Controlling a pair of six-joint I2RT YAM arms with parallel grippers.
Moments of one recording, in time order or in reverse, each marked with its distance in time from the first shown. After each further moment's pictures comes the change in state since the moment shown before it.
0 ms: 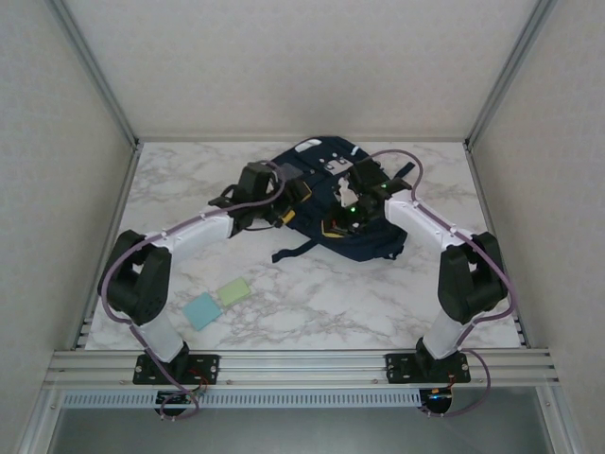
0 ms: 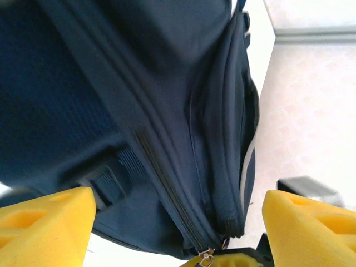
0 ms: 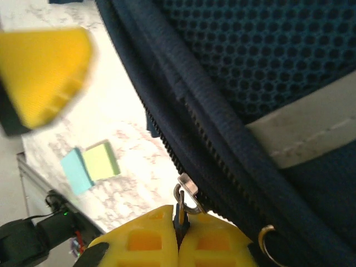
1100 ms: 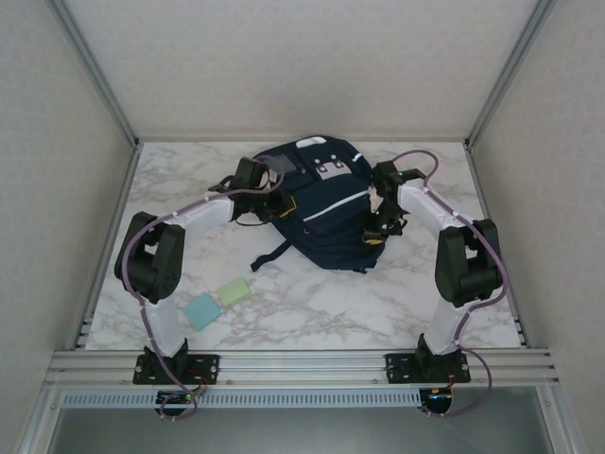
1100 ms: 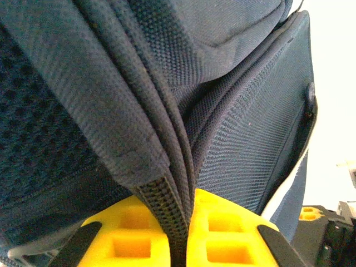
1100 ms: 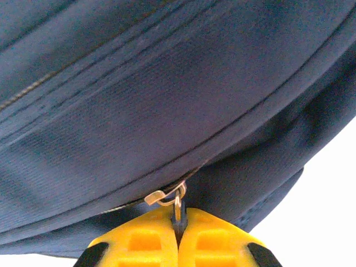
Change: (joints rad) left arm 0.143 0.165 0.144 -0.188 0.151 0.354; right arm -0.181 0.112 0.044 -0.290 0.346 -0.229
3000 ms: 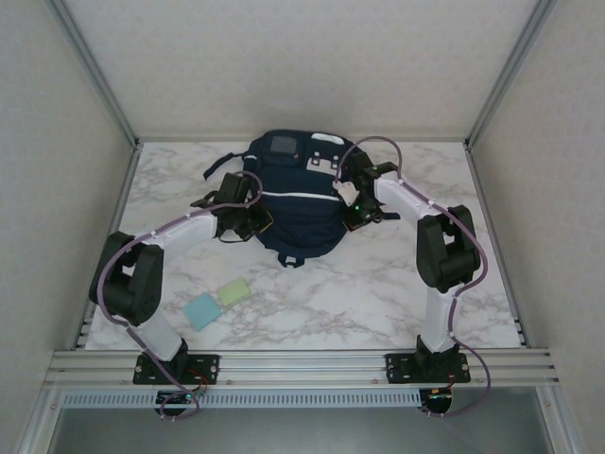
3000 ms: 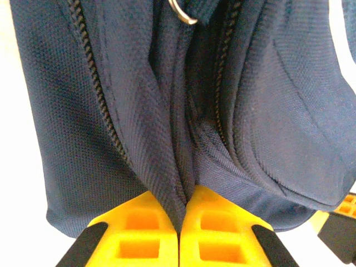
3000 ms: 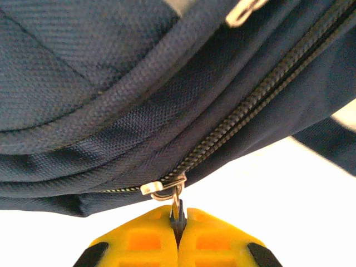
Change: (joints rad) left arm 0.018 -0.206 -0.235 -0.069 -0.211 -0.121; right arm 0.104 0.150 0.174 0.084 0.113 -0.470
